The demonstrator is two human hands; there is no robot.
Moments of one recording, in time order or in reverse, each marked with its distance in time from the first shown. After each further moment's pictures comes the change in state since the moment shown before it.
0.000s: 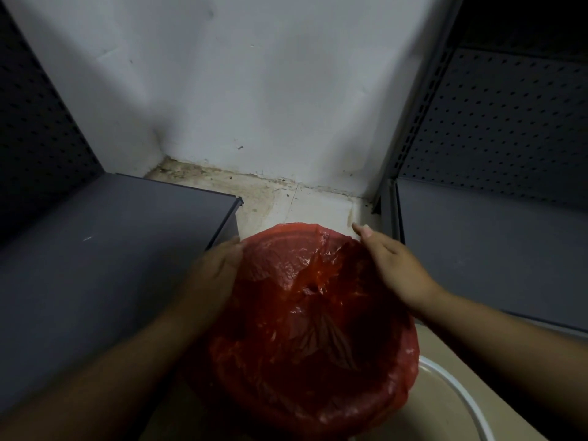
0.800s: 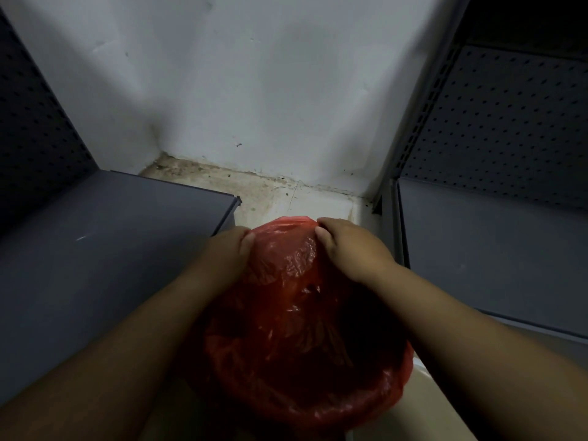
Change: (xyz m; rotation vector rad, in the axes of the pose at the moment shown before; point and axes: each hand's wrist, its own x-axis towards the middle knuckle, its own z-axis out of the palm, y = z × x) left_hand 0.054 0.006 0.012 0.312 -0.109 -0.017; right_hand 0.049 -0.024 0.033 -0.620 -0.085 -0.126
